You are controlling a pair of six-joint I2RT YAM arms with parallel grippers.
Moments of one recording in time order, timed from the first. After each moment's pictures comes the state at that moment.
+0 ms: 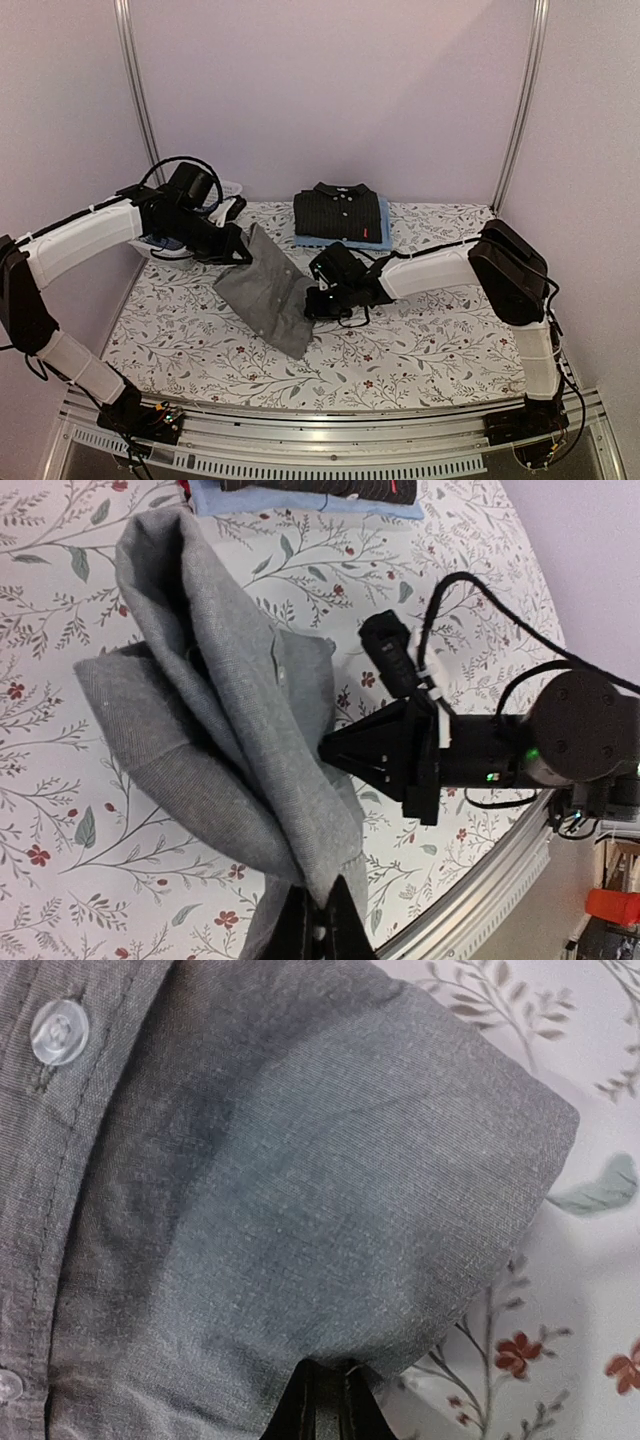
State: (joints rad) left arm -0.49 1.47 1.23 -0.74 0.35 -0.32; right arm 0.96 2.18 1.44 -0.15 -0.10 0.72
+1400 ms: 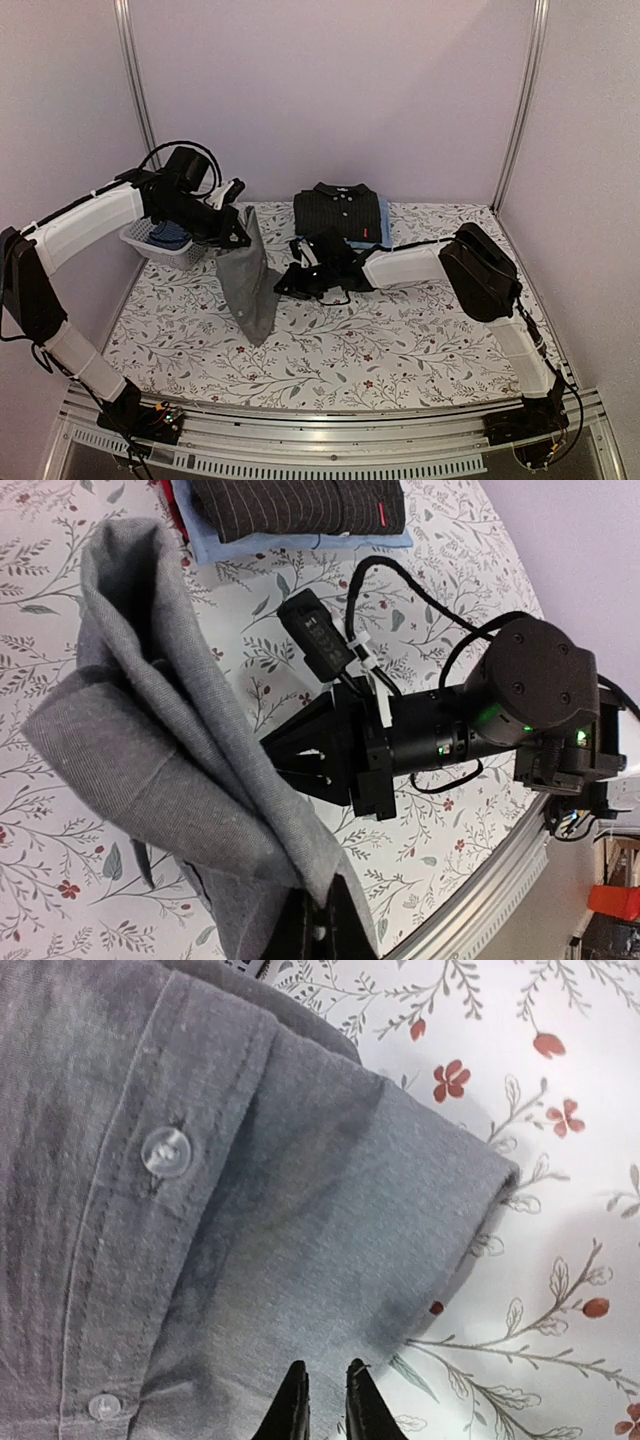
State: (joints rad) left arm -0.42 1.54 1.37 -0.78 0.42 -0.24; right arm 0.89 2.40 1.71 0.07 -0.37 0.81
